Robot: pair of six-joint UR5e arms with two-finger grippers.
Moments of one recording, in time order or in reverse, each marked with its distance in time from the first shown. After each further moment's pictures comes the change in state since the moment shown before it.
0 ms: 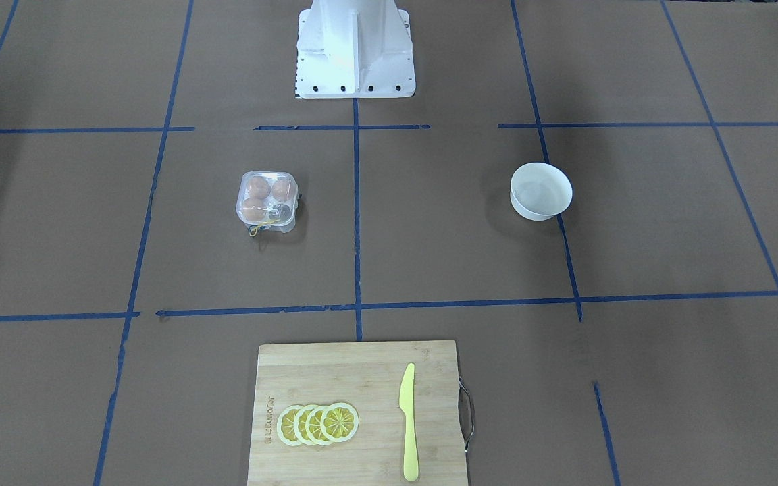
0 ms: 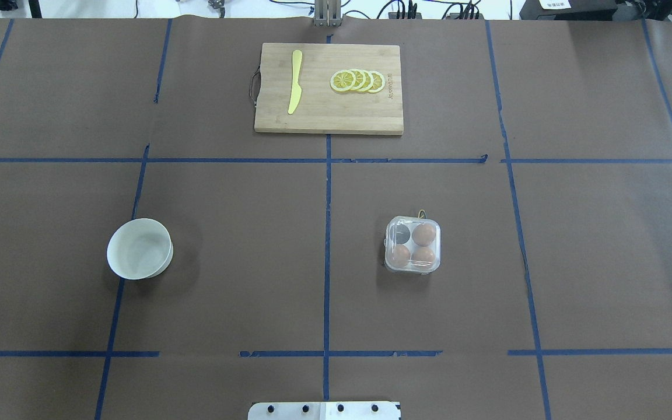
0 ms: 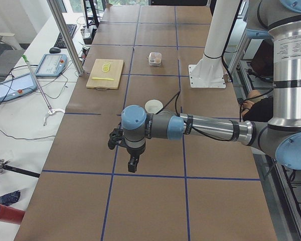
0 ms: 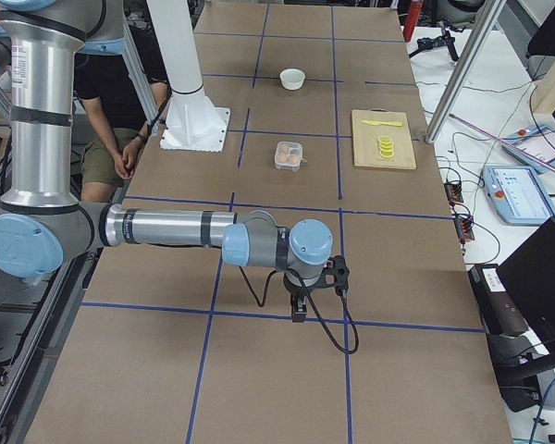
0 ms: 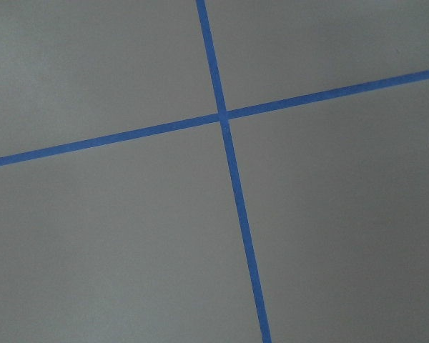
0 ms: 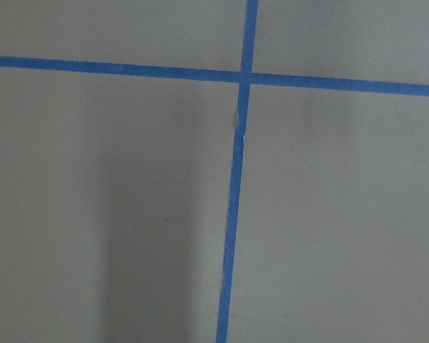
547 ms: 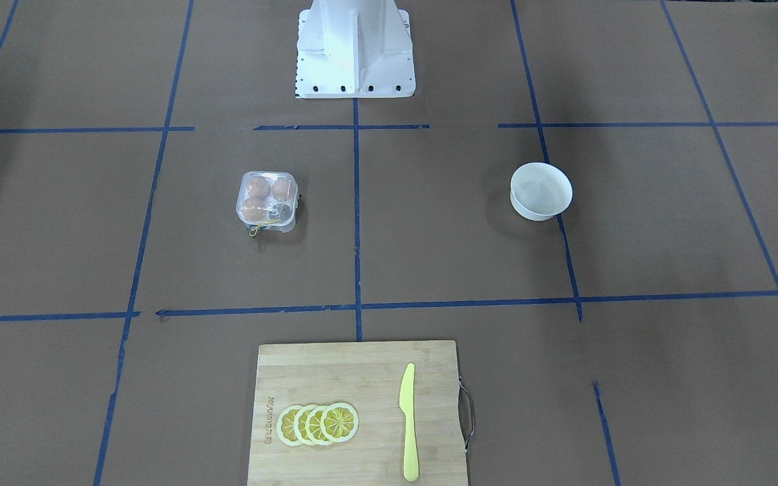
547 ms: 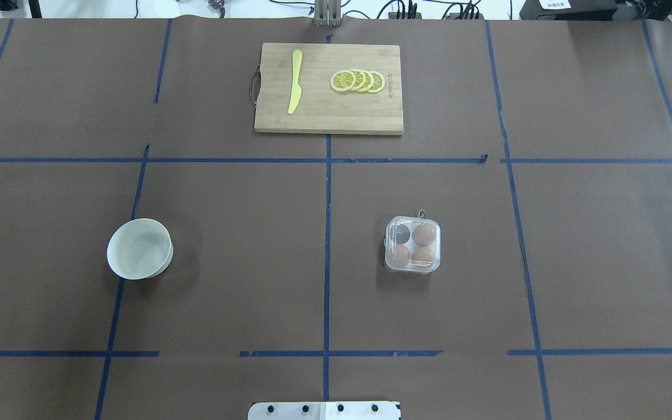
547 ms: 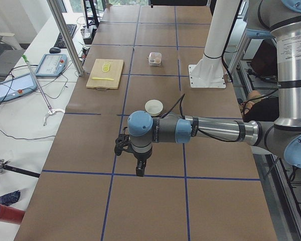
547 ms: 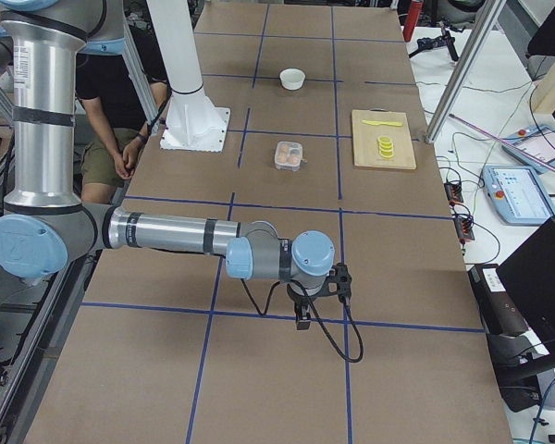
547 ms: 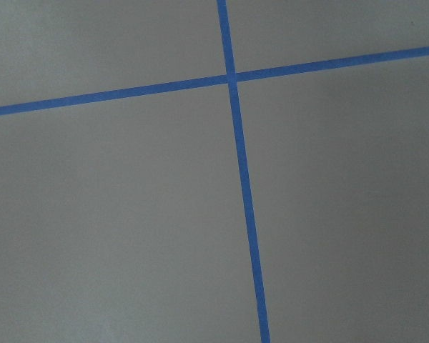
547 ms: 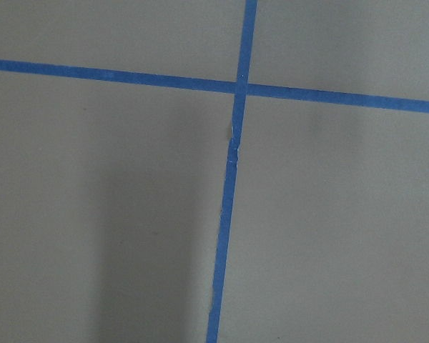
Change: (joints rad) left arm -0.030 0.025 -0.024 0.056 -0.009 -0.001; right arm -0.015 0.010 -0.050 0.074 -0.003 0.003
